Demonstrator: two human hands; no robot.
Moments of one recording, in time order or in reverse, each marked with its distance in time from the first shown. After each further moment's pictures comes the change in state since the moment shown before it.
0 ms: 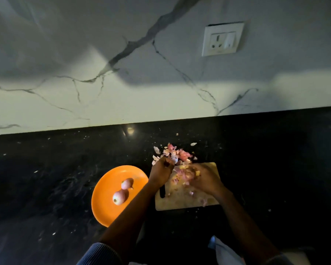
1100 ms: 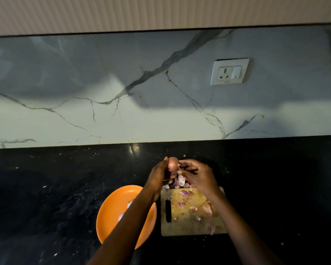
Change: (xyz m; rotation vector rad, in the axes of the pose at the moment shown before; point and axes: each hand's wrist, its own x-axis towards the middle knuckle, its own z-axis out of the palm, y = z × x) left_hand -0.004 0.047 -0.057 -0.692 -0.111 -0.072; right_hand 0.033 -0.087 -0.022 0.475 0.160 -0.315
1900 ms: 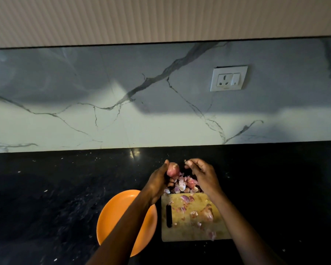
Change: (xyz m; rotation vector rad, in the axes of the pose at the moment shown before) left_hand -0.009 0.012 -0.003 -0.057 -0.082 0.000; right_hand 0.010 -0.007 -0.007 0.090 0.106 0.055
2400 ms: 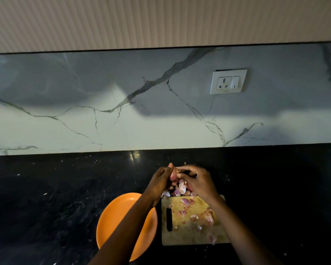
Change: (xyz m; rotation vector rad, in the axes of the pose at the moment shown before) left_hand 0.001 -0.001 0.000 0.237 -0.011 0.129; right_hand -0.002 -0.003 0.008 -0.148 -0.140 -0.123
